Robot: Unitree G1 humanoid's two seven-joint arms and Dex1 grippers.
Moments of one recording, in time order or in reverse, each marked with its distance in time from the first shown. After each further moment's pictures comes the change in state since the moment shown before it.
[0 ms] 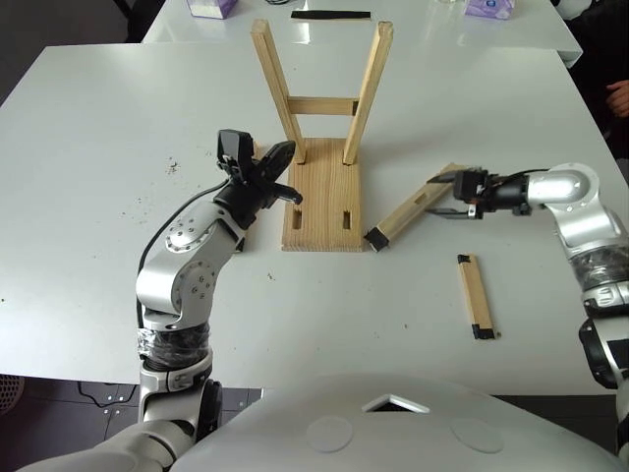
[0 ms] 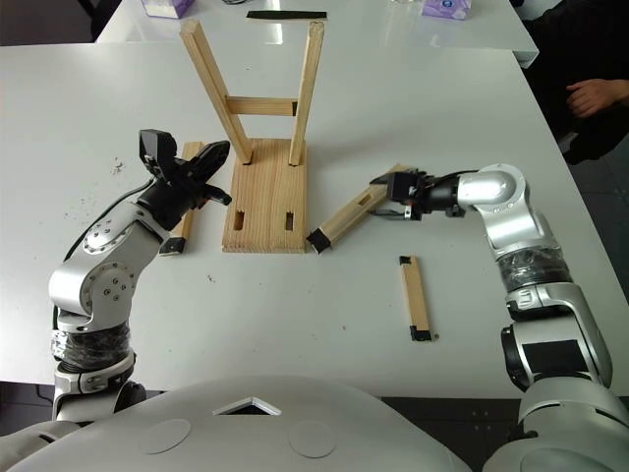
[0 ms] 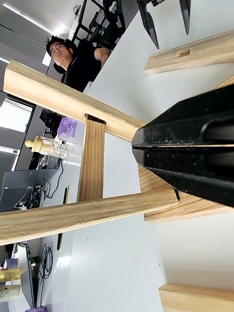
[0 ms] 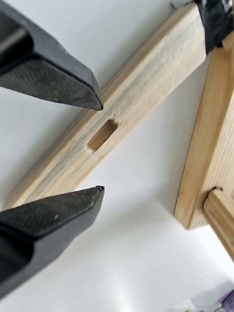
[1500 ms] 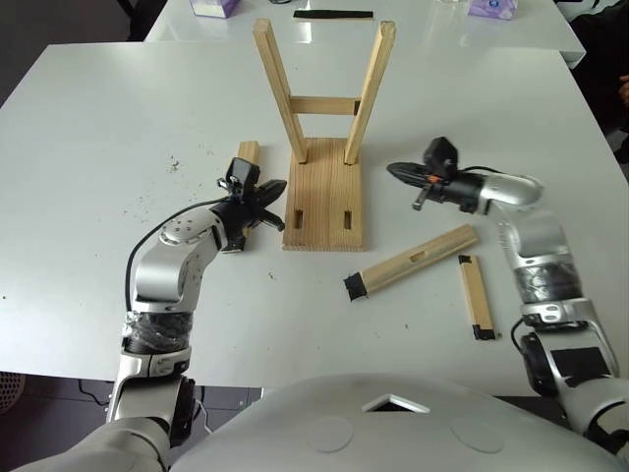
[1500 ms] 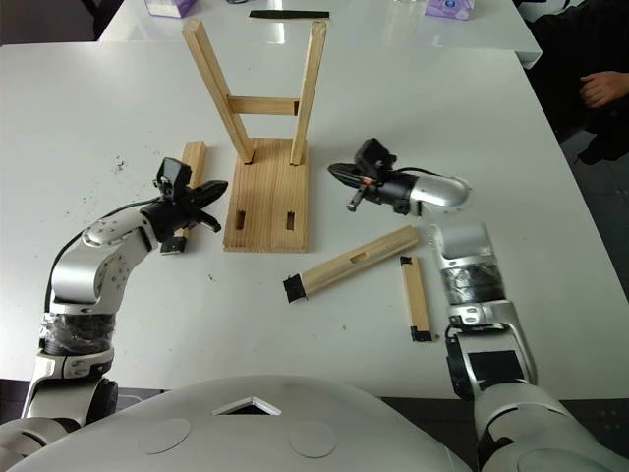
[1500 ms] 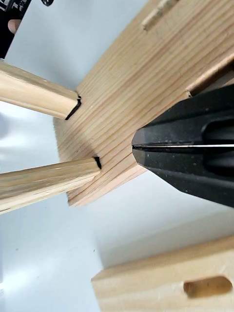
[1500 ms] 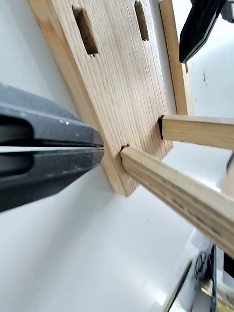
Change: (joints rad) left arm 0.011 0.154 0.000 0.144 0.184 0.017 -0.206; right arm 0.189 0.260 -0.166 -0.472 0.200 0.541 -0.215
